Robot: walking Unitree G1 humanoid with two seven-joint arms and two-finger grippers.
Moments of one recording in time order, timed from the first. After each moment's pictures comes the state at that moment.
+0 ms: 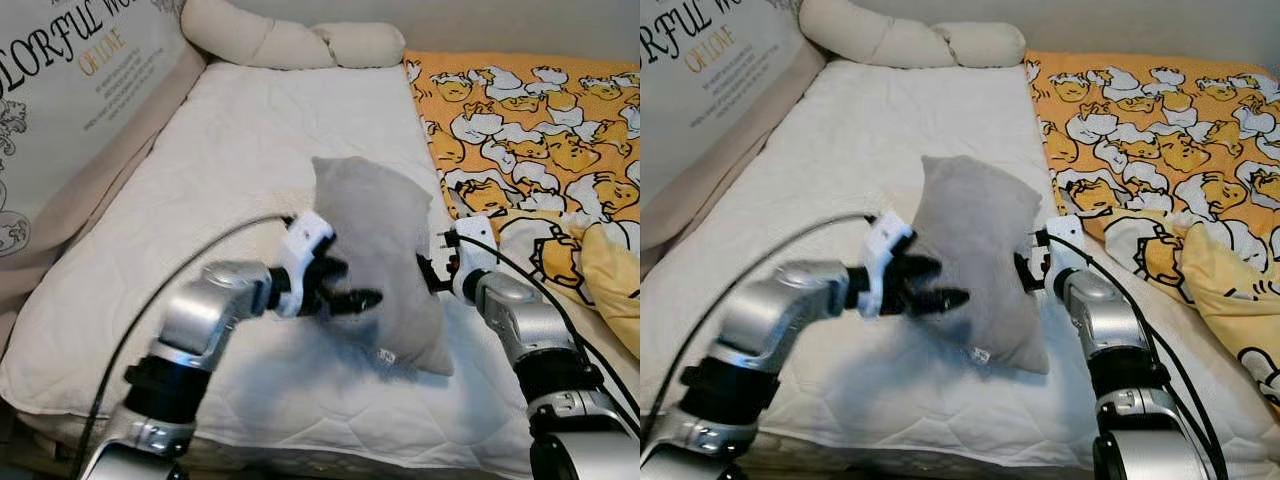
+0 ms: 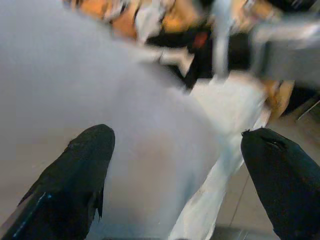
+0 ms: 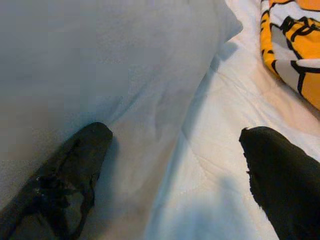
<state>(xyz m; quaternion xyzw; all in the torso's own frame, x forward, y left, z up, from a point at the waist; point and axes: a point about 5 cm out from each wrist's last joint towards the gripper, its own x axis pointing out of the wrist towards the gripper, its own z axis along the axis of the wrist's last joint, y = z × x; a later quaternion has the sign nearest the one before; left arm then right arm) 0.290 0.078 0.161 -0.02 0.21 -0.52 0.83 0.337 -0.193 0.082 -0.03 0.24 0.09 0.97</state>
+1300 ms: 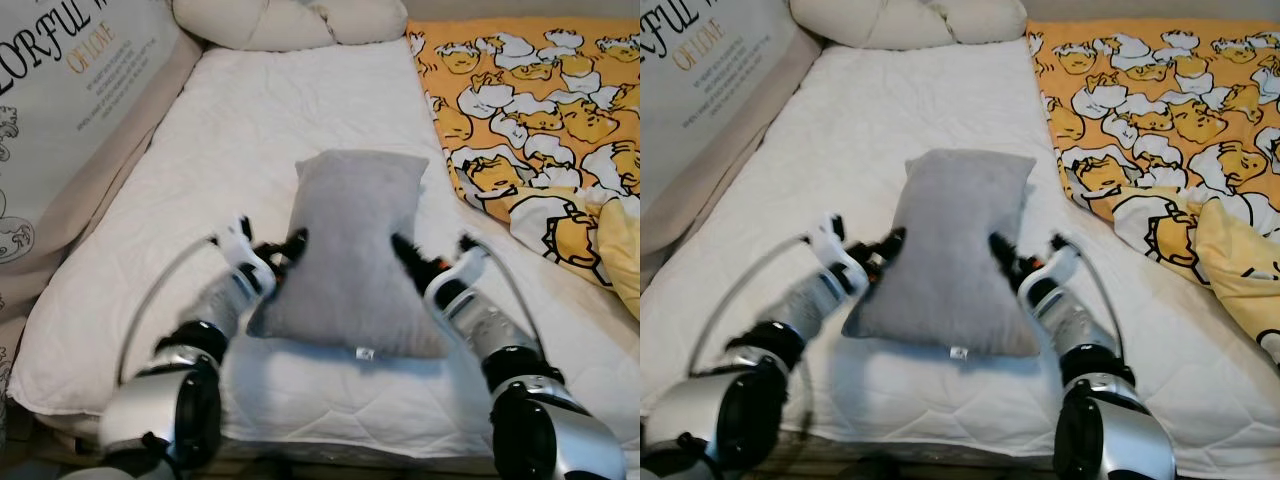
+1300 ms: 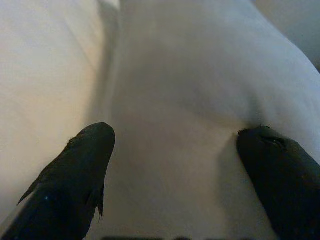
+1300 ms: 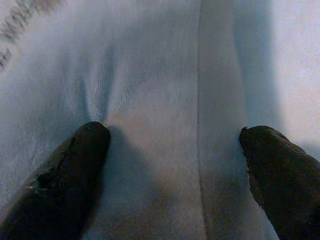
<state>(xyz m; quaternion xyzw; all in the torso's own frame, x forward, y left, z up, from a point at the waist) 0.351 0.122 0.065 -0.33 0.20 -0.17 0.91 0.336 -0.157 0.050 0.37 0.20 0.11 0.90</state>
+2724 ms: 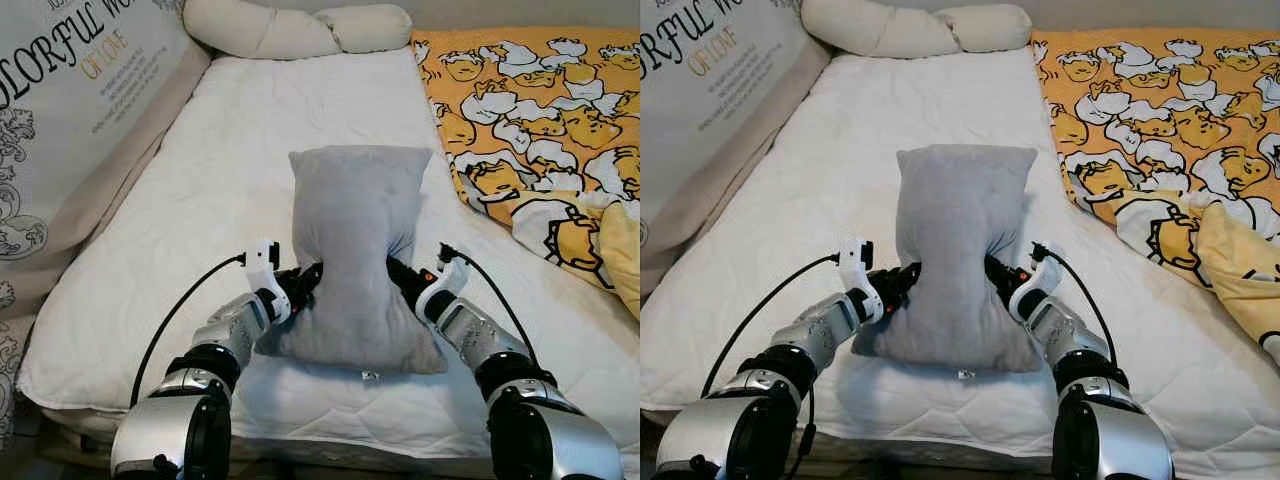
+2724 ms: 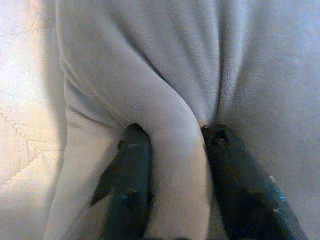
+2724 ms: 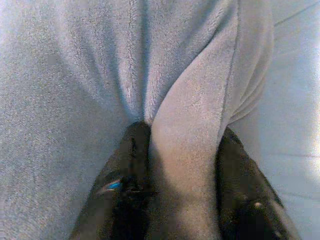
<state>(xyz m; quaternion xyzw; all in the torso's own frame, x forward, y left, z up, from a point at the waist) 0.330 0.100 0.044 -0.25 0.23 -0.26 0.90 0.329 -0.143 0.041 0.34 0.22 0.16 0.90</state>
